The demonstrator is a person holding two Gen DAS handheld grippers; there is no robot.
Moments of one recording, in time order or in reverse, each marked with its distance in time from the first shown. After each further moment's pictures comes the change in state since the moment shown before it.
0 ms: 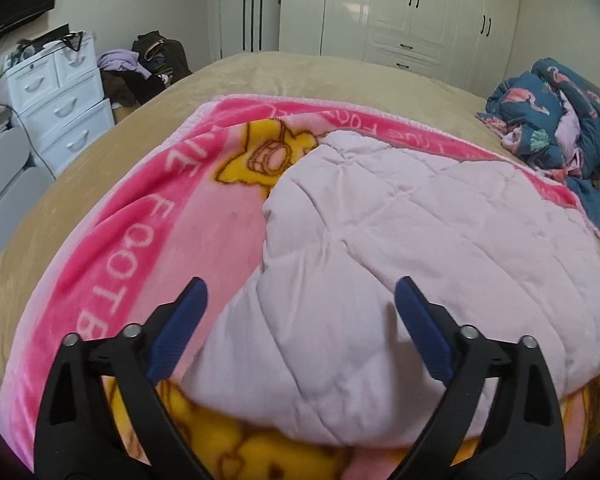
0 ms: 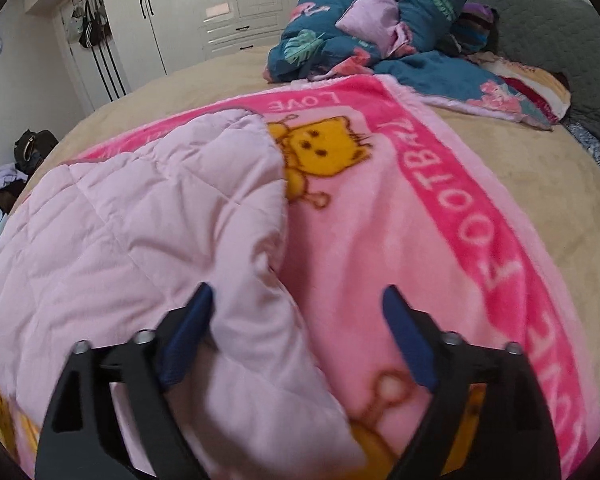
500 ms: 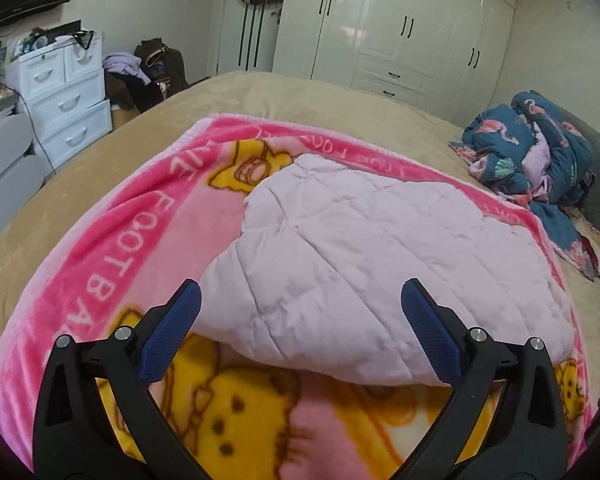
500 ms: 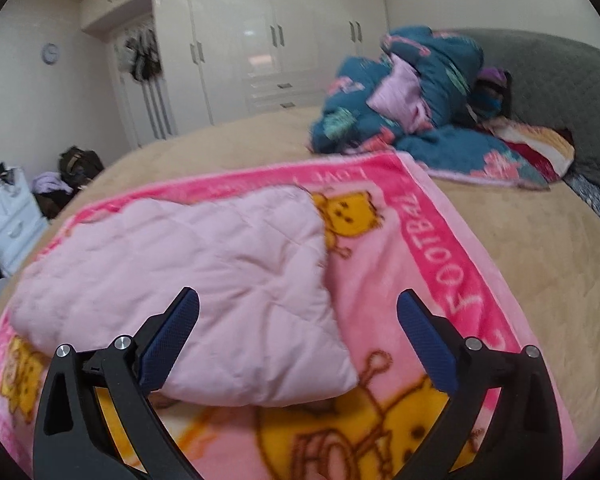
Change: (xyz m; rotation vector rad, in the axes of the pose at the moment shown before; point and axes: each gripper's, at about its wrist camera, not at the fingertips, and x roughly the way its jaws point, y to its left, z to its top) left arm -0.079 -0.016 -0.022 -0.065 -0.076 -0.078; right arm -0.131 0.012 -0.023 -0.092 -0.233 0.137
